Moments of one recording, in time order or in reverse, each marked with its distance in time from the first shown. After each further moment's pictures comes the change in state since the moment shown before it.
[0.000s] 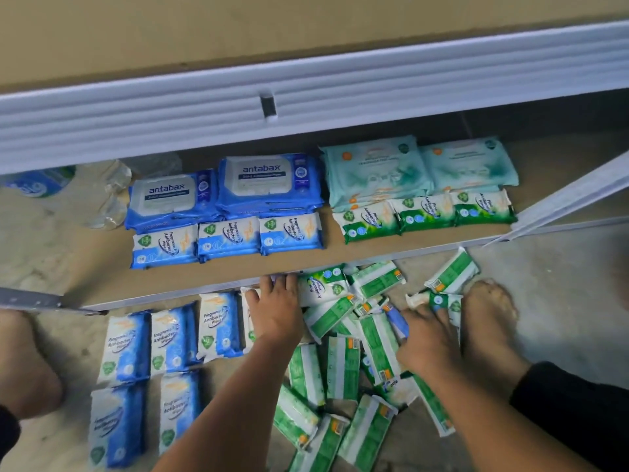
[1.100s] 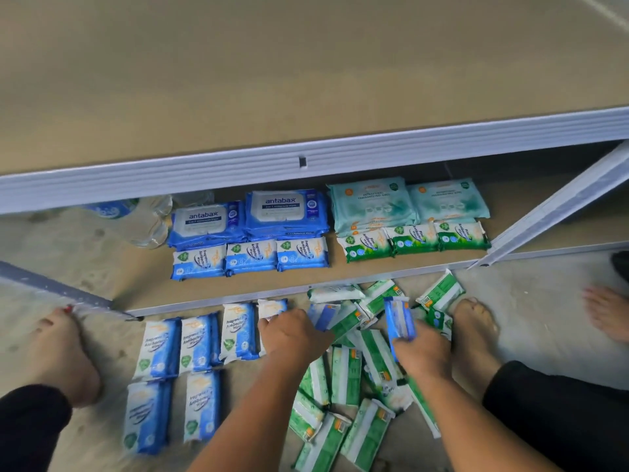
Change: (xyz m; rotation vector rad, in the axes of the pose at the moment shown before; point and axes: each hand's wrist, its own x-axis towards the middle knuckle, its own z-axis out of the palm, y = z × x) left_hand -0.071 0.005 -0.073 -0.162 -0.190 -0.127; right_hand -0.058 -0.019 -0.039 0.596 0.164 0.268
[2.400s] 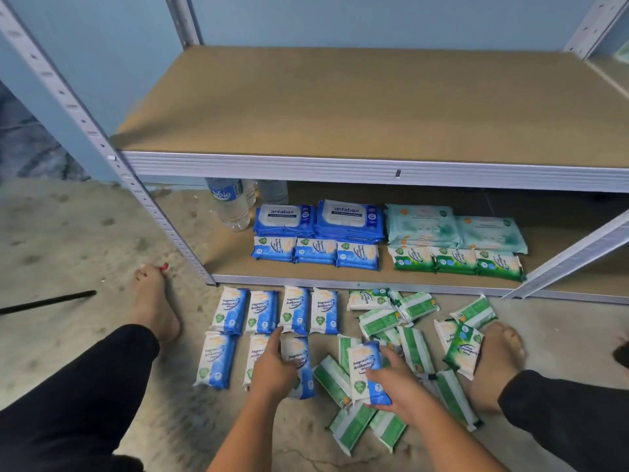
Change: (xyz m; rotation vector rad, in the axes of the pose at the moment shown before) left_hand -0.104 -0.157 0.061 -1.074 0.045 -0.233; right_hand -0.136 -0.041 0.035 0.498 -0.638 0.181
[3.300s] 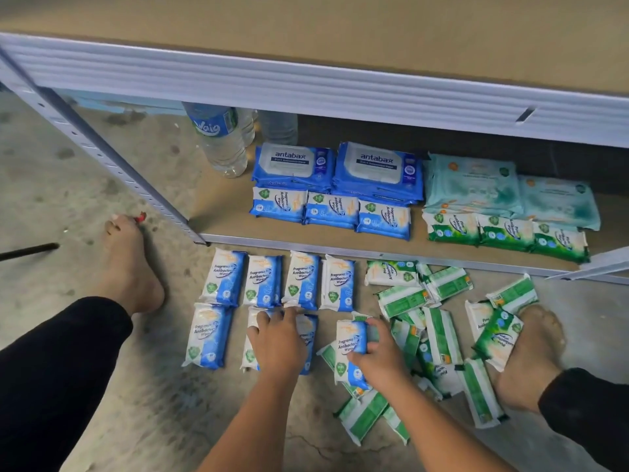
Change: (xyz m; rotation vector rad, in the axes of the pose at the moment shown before) left_hand 0.088 -0.027 0.031 0.856 0.139 0.102; right_hand 0.079 0.000 0.060 -0.347 0.080 -0.134
